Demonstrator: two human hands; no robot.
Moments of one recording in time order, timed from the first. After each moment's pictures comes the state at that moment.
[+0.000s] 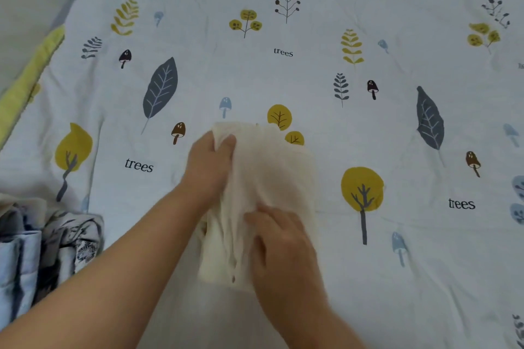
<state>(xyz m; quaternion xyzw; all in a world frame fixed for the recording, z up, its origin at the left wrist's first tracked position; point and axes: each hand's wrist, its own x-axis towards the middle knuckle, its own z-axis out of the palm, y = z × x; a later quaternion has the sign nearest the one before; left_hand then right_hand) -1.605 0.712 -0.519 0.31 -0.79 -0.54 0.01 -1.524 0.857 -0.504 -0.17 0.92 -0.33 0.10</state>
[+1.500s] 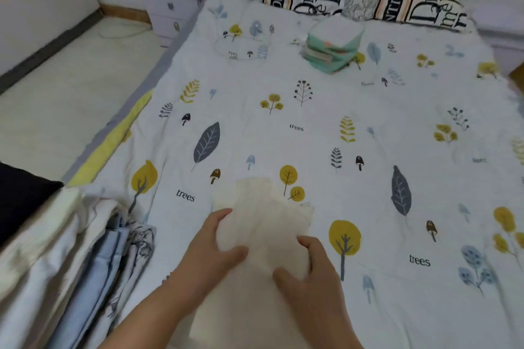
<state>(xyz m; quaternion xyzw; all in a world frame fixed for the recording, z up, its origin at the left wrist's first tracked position) -1.479 0.721 -0.416 0.28 -0.75 -0.60 -0.07 -1.510 0.892 -0.402 0.02 0.84 -0.49 0.24</state>
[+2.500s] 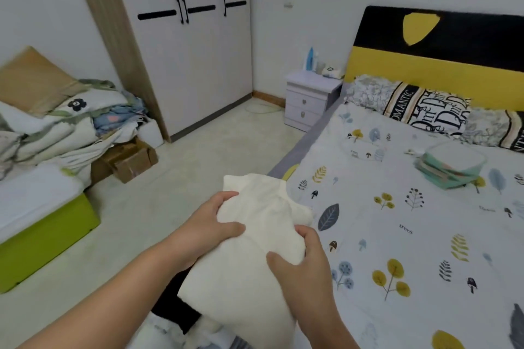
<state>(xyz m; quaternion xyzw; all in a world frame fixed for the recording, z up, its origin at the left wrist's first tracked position) -1.297 0.542 -0.160 0.35 -0.70 -0.61 0.09 -1.380 0.701 -0.190 -0.19 0.74 -0.59 0.25</state>
